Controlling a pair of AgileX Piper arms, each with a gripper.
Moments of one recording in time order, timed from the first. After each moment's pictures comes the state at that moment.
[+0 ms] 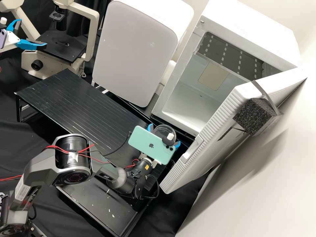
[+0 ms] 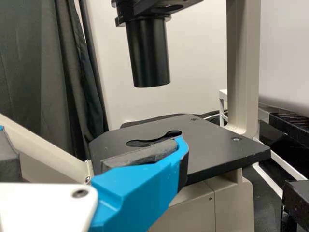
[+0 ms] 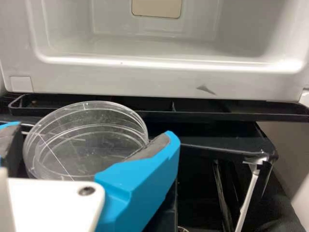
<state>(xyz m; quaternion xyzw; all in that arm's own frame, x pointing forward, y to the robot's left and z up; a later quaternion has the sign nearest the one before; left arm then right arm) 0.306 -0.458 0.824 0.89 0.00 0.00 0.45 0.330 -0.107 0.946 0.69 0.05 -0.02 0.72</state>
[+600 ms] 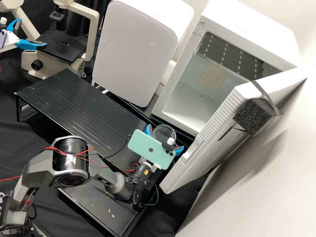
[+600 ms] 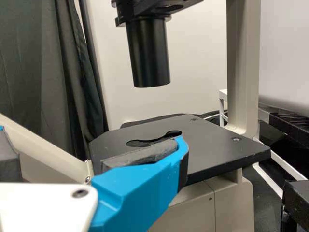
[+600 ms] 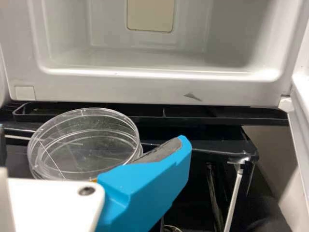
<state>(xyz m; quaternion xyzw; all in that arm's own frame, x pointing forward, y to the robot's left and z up) 0.306 -0.458 0.824 0.89 0.00 0.00 0.45 0.315 -0.112 0.952 0.70 0.05 0.00 0.71</state>
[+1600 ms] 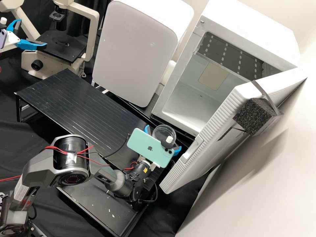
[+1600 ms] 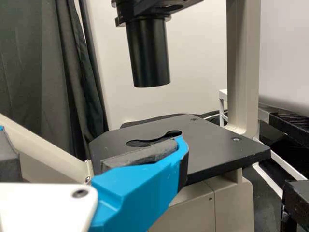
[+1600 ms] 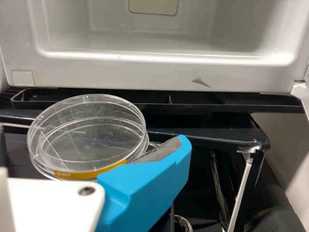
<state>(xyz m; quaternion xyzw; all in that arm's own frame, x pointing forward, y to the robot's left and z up) 0.306 -0.458 0.824 0.89 0.00 0.00 0.45 0.320 -0.111 0.945 0.70 0.05 -0.03 0.71</state>
